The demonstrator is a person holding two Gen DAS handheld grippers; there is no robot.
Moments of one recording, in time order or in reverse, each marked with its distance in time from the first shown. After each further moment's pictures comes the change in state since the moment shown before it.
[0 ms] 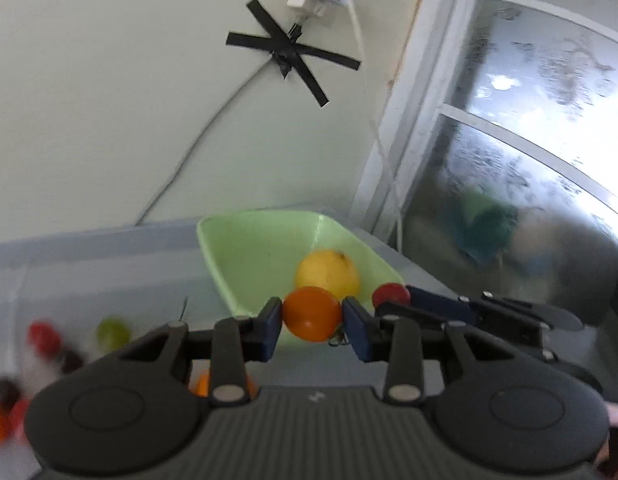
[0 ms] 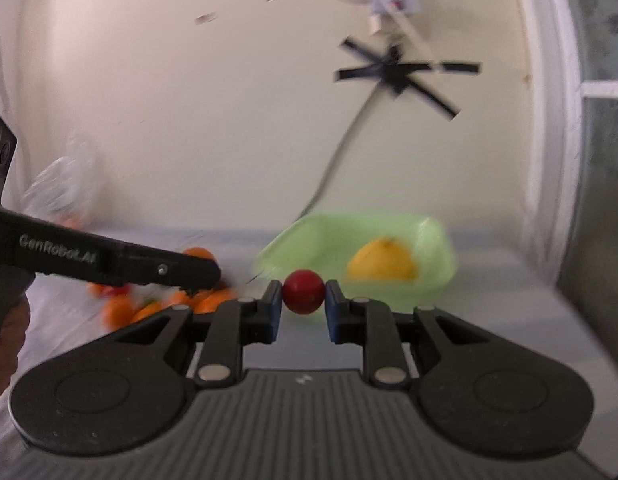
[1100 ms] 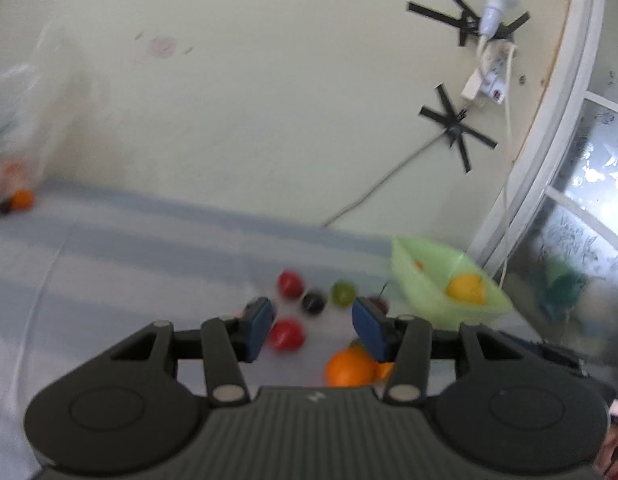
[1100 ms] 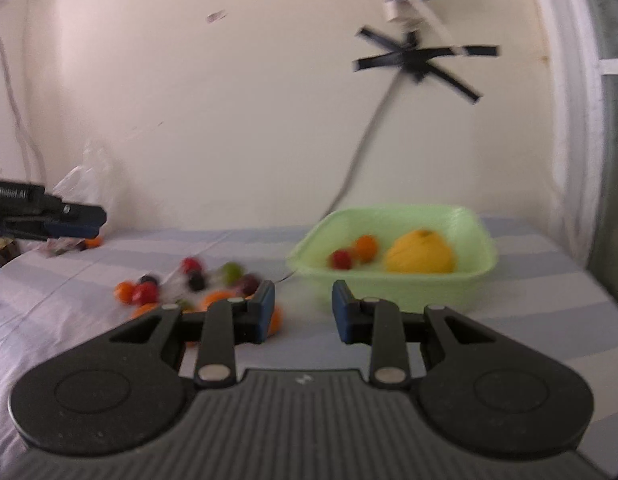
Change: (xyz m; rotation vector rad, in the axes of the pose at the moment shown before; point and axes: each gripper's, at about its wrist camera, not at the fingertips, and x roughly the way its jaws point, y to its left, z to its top) left arm -0.167 0.115 -0.065 -0.242 -0.078 0.226; right arm -0.003 0.042 -0.006 0.029 0.073 0.132
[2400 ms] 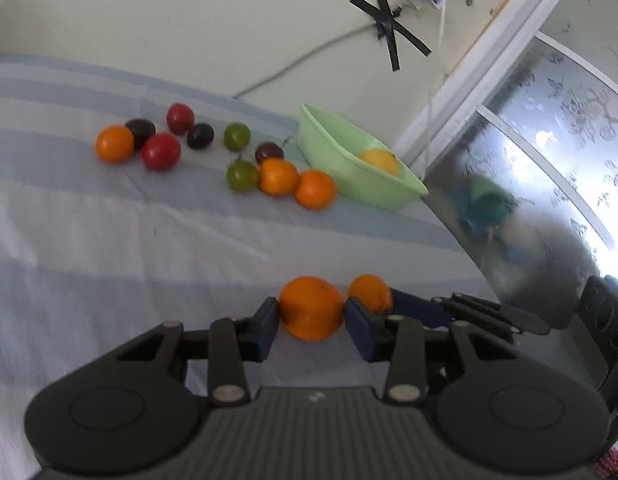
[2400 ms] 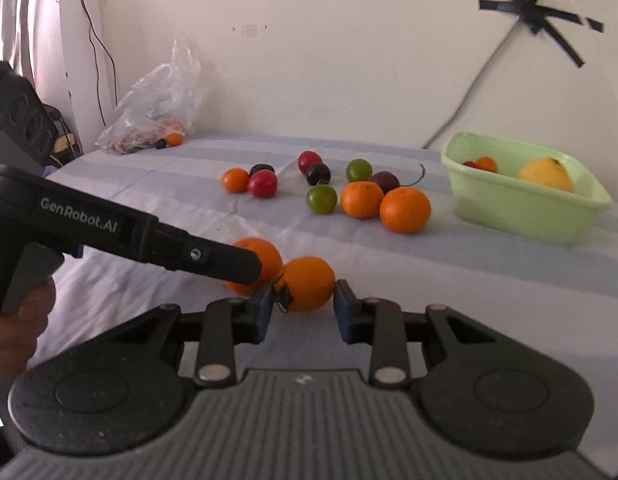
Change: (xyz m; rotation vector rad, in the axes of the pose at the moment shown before) left arm 0.018 -0.053 -0.083 -0.065 0.237 -0.245; right arm -0.018 0.067 -0.043 -0.121 0.174 0.112
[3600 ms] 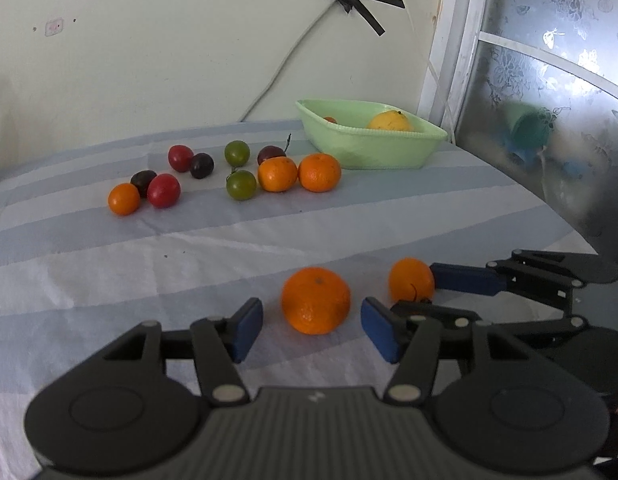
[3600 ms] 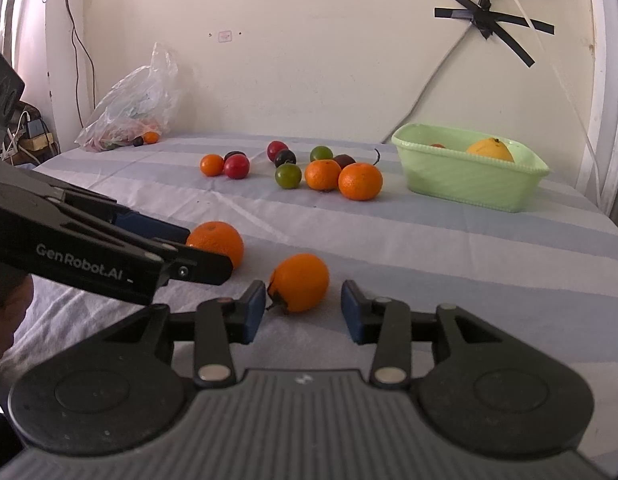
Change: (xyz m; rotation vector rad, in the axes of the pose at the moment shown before) left arm 0.006 -0.058 -0.023 0.325 -0.006 0.303; right arm -0.020 -0.001 -0.030 -0.007 -0.026 -0.099
